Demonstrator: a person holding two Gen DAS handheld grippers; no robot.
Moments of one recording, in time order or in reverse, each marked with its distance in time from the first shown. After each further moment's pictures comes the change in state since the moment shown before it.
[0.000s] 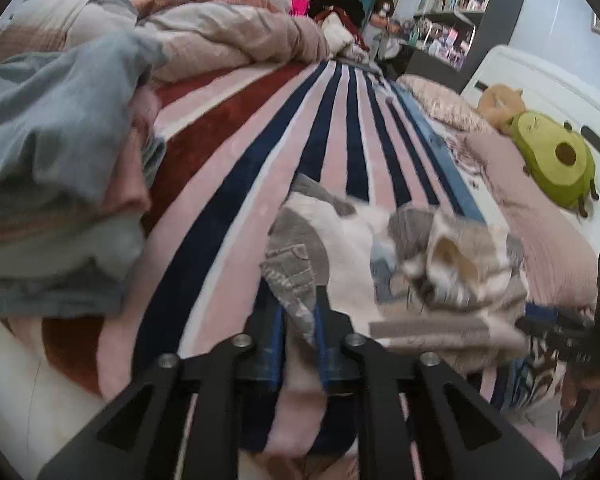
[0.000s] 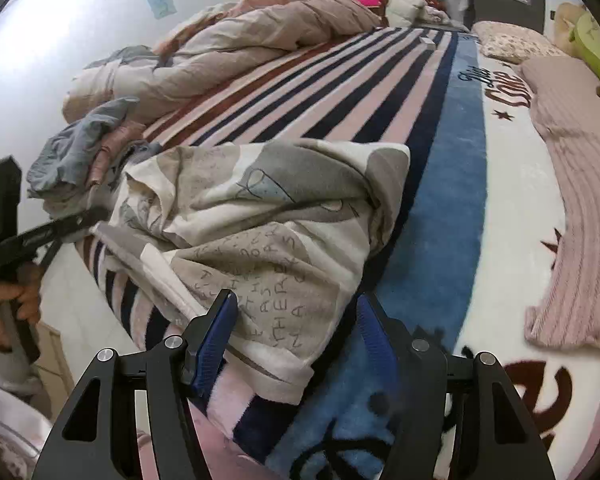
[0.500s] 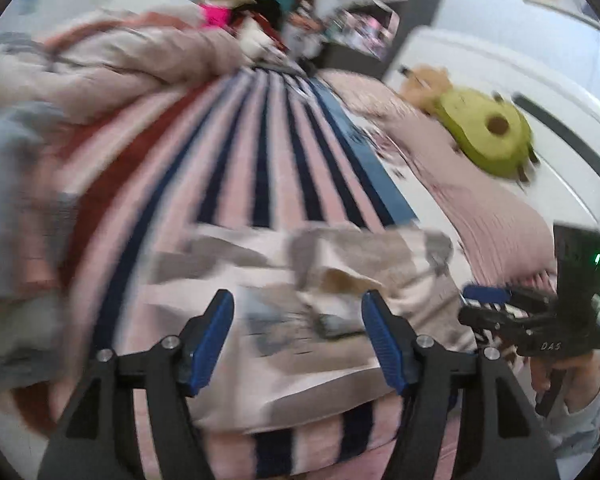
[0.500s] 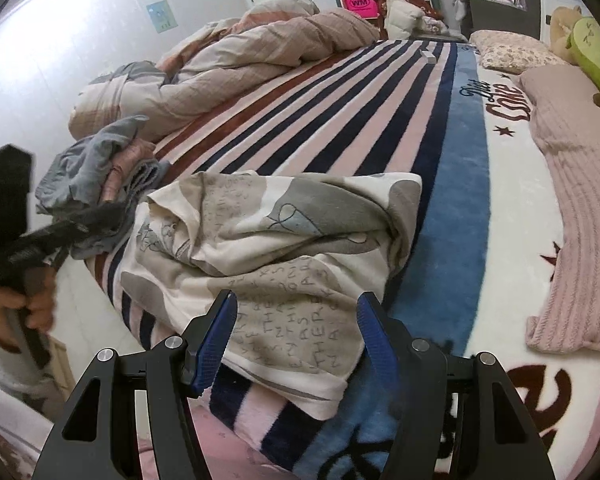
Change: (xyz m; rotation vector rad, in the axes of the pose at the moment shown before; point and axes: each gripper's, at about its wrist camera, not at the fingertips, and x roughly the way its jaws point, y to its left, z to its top) left arm 0.008 -0.057 0.023 0.189 0.000 -0.257; right arm -0.014 0.015 0.010 0.011 -0.052 0.021
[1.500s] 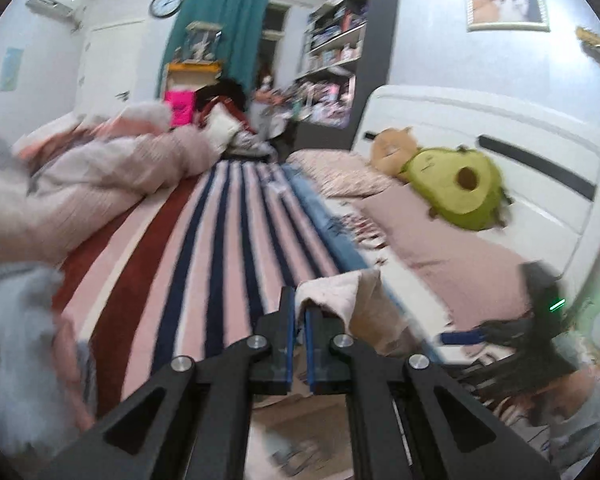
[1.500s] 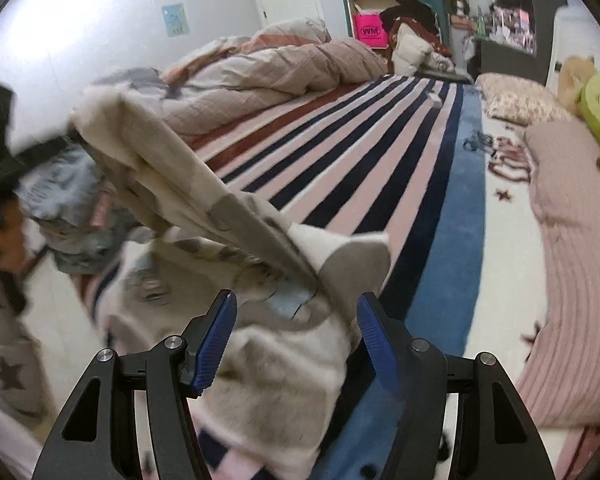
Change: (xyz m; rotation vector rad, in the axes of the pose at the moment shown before) left arm -0.057 -0.009 0.089 0.169 -0.318 -0.029; right arm 0.007 0.014 0.048 -0.115 -0.075 -0.096
